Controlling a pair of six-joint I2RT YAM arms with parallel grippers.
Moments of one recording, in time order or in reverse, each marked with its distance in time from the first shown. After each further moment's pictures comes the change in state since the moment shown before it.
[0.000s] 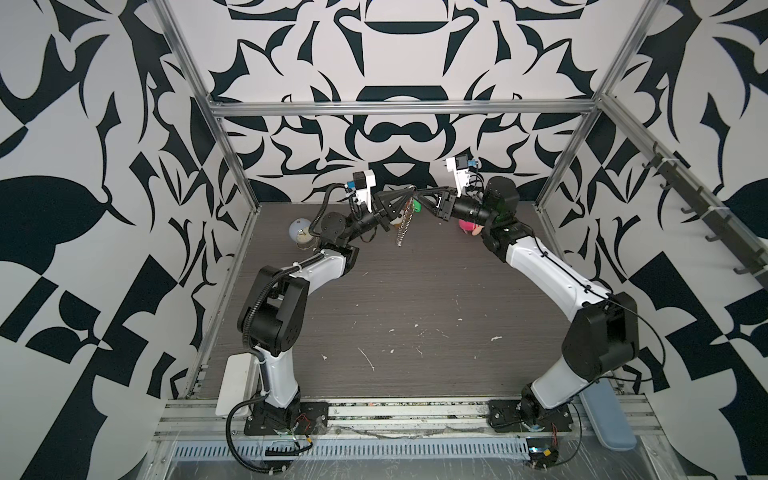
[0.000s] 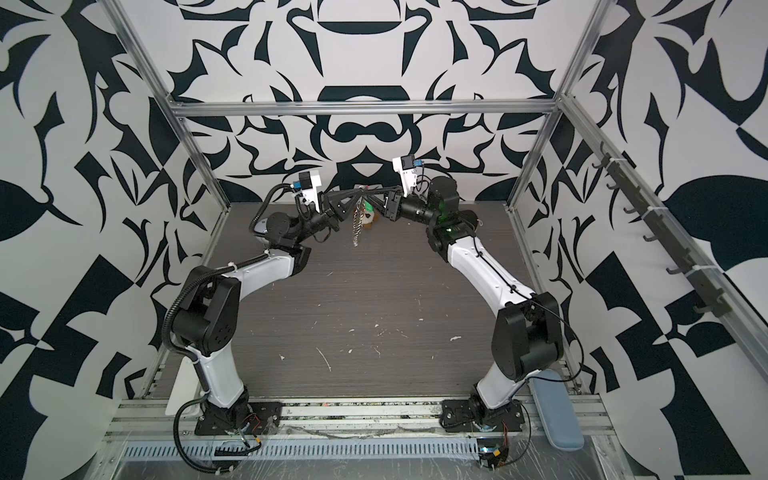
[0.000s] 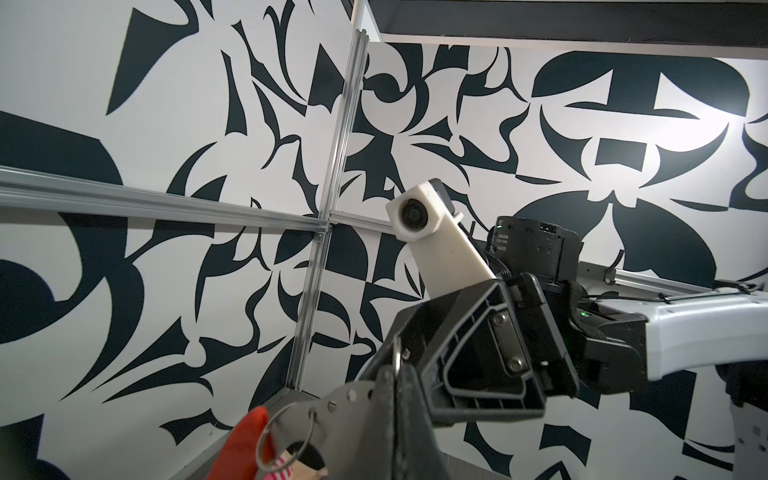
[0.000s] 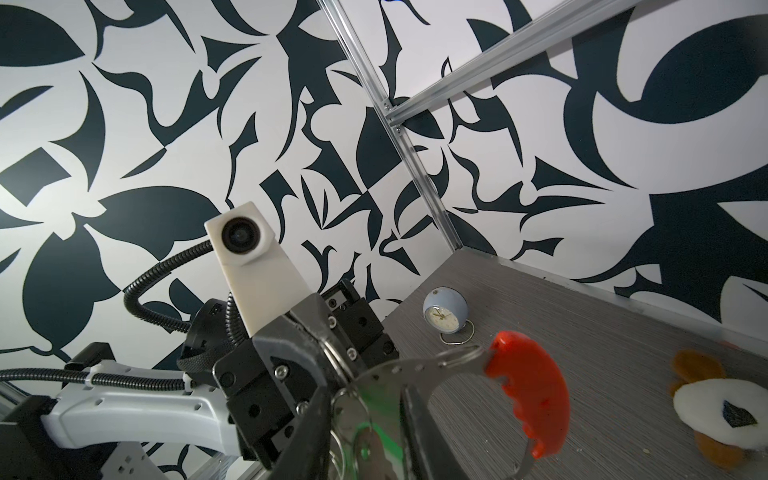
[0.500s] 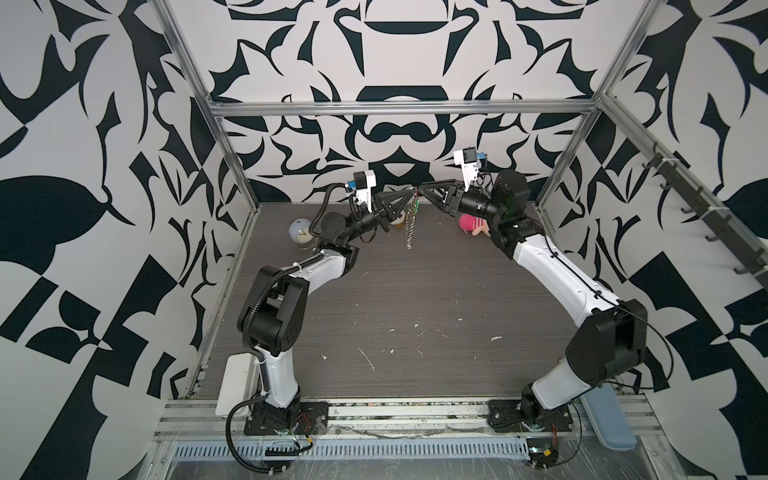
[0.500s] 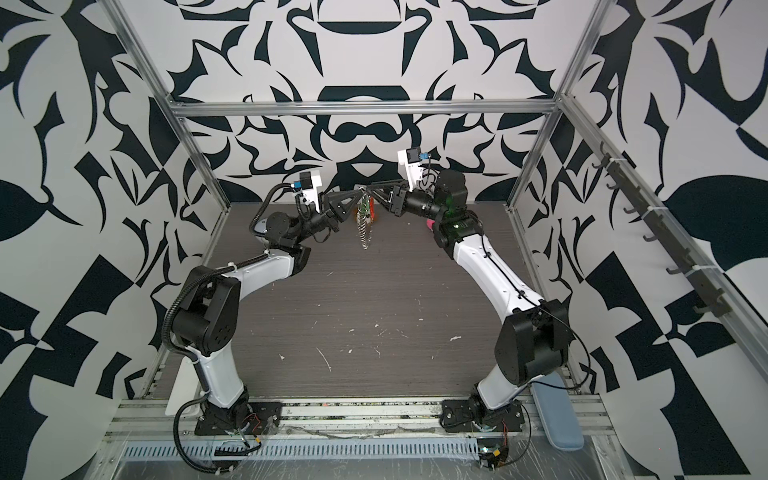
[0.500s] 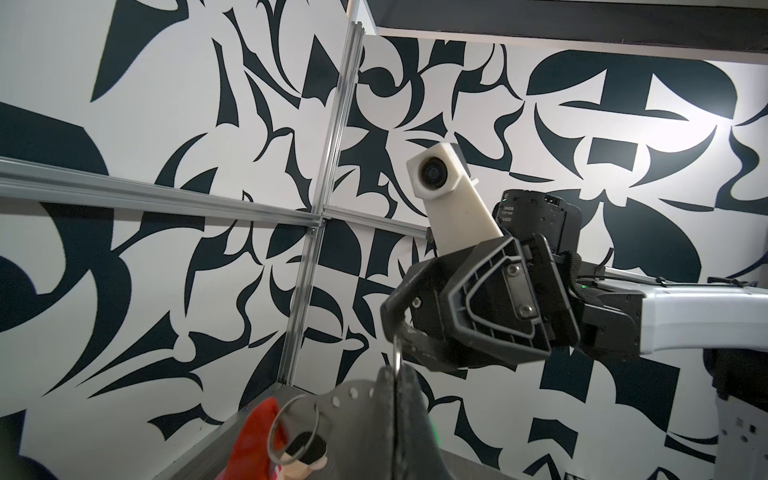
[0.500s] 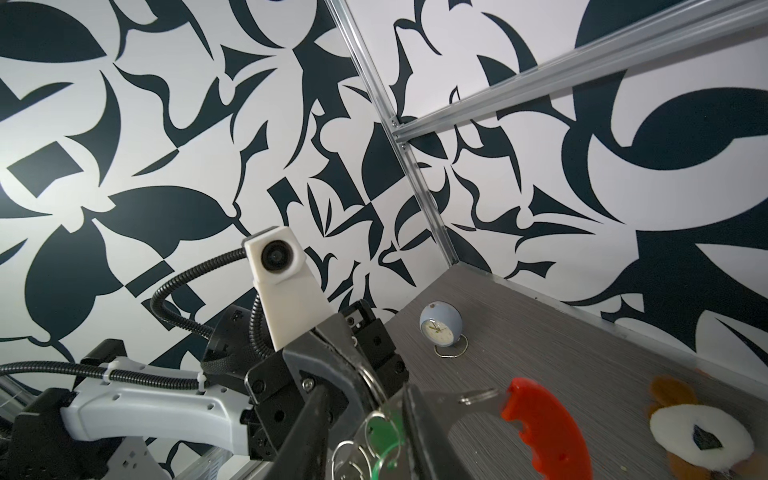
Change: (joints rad) left arm 0.003 0.000 0.000 0.000 0.022 -0.023; right arm -0.011 -0.021 0.056 -0.039 -0.021 -0.026
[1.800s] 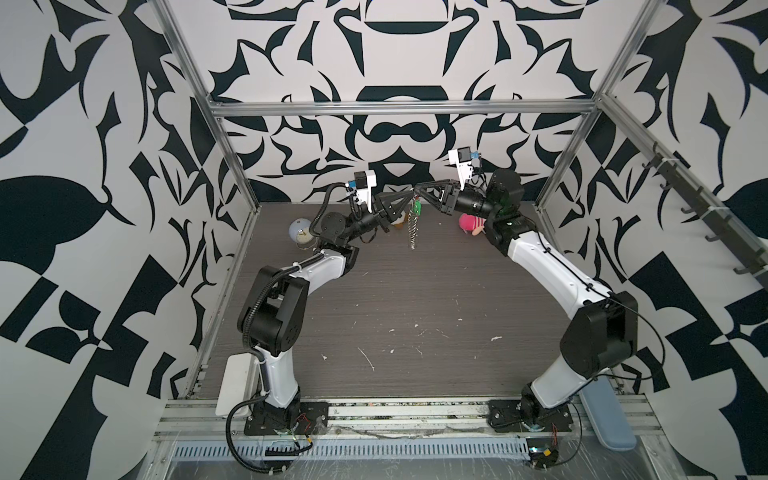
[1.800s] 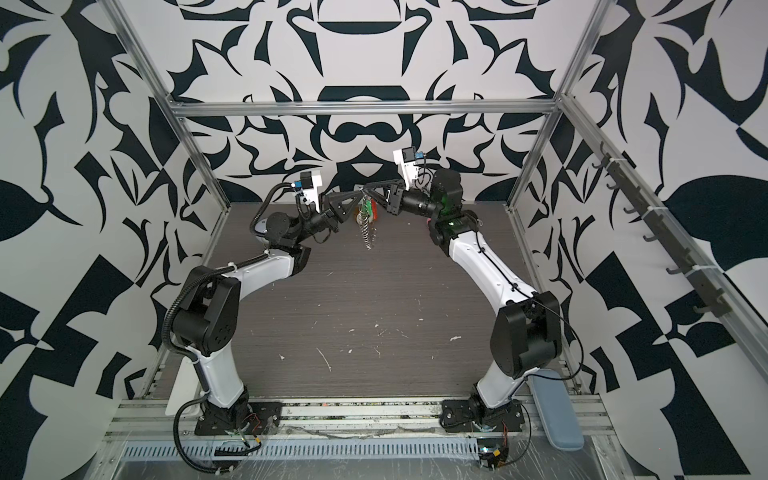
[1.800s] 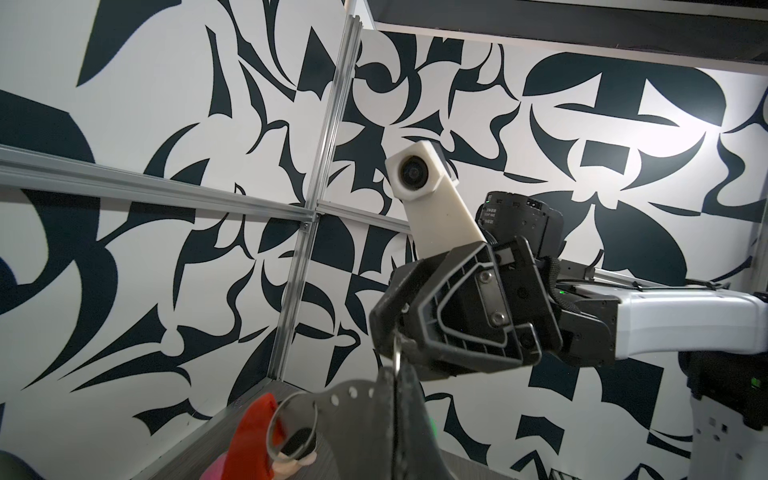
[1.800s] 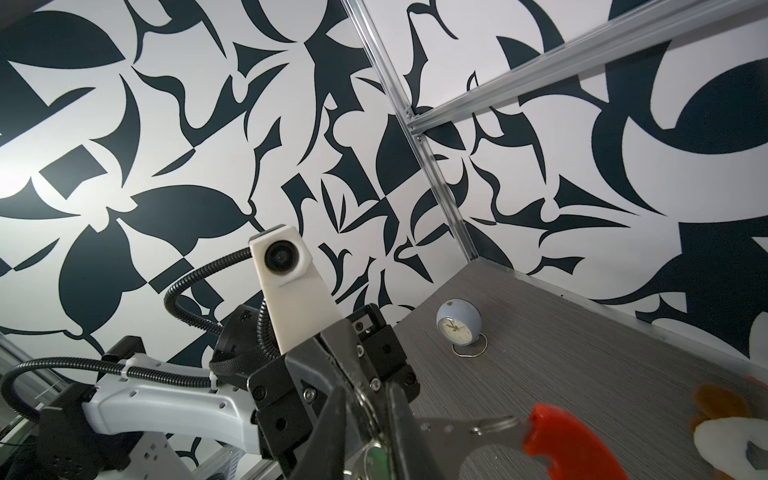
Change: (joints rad) left arm 0.000 0.000 0.000 0.000 0.014 -0.029; right arm 0.007 0.046 0.019 0.047 -0.047 0.049
